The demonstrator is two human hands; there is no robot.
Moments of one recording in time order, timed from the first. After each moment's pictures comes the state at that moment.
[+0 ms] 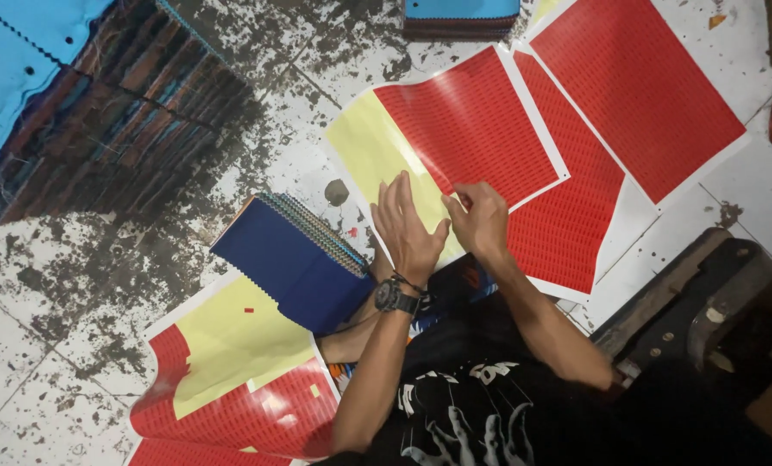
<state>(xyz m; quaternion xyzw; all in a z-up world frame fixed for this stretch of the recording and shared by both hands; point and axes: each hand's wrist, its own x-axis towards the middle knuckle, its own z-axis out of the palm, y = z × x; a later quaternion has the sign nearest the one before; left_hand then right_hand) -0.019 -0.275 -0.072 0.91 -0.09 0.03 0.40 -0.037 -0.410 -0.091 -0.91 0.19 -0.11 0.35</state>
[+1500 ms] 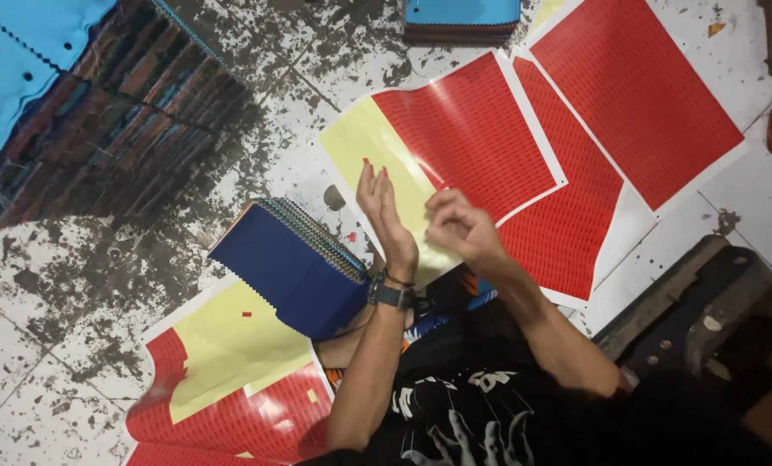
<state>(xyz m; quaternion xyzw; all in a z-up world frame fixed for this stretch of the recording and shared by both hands) 0.020 -0.282 -0.046 0.62 0.09 0.02 0.78 -0.040 -0.393 -0.061 -0.67 0.03 -0.03 0.74</state>
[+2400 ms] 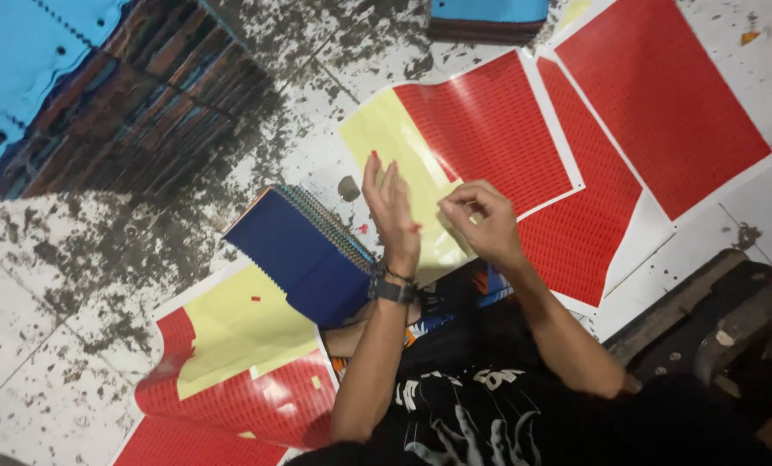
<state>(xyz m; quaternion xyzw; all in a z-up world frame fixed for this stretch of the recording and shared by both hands) 0.022 -0.264 -0.034 0.63 0.06 0.03 0.77 -0.028 -0.405 -0.074 -0.80 0.06 -0.11 0.58</state>
